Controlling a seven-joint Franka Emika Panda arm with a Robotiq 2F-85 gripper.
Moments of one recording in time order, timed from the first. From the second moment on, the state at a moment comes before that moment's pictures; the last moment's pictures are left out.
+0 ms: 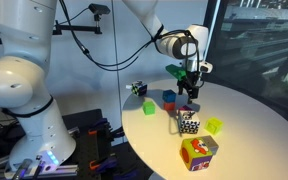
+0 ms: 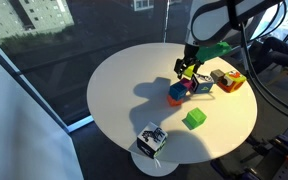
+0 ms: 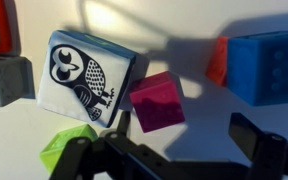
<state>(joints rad) 0.04 0.38 -0.03 -1.98 -0.01 2.34 0.15</state>
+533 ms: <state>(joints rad) 0.04 0.42 -0.03 -1.97 -0.01 2.36 0.13</state>
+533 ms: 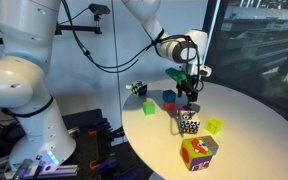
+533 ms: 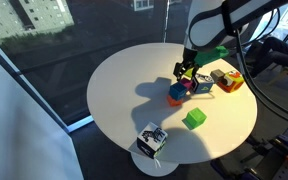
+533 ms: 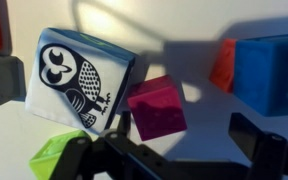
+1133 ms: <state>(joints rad) 0.04 0.44 -0.03 -1.96 -0.01 2.36 0.13</state>
